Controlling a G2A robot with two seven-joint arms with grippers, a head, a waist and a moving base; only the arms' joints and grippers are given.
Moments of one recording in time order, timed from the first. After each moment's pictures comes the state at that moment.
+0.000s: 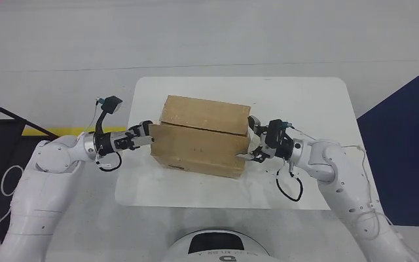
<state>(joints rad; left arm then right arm) 1.38 -0.89 -1.46 -1.59 -0.39 -0.67 -1.15 -1.39 -0.97 1.25 -1.70 -1.00 -0.88 0.09</state>
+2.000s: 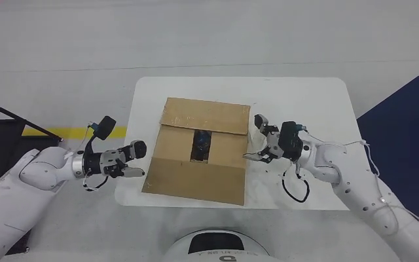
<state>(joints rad) 1.48 -0.55 -1.30 -1.64 -0.27 -1.01 -0.81 -1.26 -0.72 0.97 -1.67 -0.98 -0.70 -0.30</state>
